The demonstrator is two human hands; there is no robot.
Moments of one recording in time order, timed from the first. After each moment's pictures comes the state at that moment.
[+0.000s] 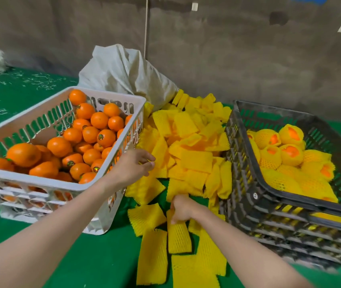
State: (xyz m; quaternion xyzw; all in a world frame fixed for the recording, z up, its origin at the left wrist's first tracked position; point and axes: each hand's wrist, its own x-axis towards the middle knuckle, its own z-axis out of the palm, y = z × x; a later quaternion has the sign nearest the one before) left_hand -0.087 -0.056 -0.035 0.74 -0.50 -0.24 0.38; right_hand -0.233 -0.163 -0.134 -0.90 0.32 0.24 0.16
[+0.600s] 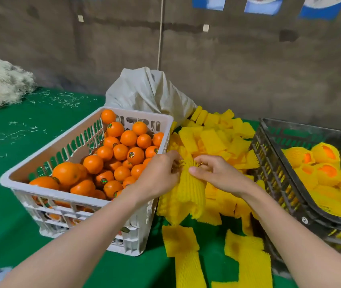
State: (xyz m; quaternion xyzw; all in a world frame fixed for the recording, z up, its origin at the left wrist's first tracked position) left_hand -0.056 -0.035 -0.002 0.69 -0.60 -0.05 0.40; right_hand -0.200 -0.138 0.017 -0.86 0.21 -0.16 0.43
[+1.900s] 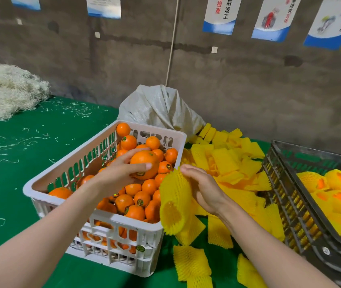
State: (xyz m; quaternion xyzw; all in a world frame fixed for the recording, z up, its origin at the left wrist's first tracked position) left_hand 0.067 0.019 0.003 0.55 -0.36 -0.43 0.62; right_hand -0.120 -0.101 0.012 -0.63 0.16 -0.19 0.74
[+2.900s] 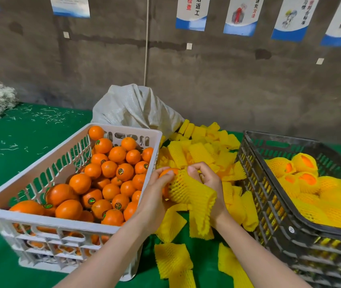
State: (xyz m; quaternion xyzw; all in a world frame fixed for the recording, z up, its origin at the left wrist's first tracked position) left_hand -0.082 -0.039 -0.011 0.43 -0.24 -0.48 0.73; right_hand -0.183 -0.113 -0.003 -0.73 0.24 -0.47 0.44
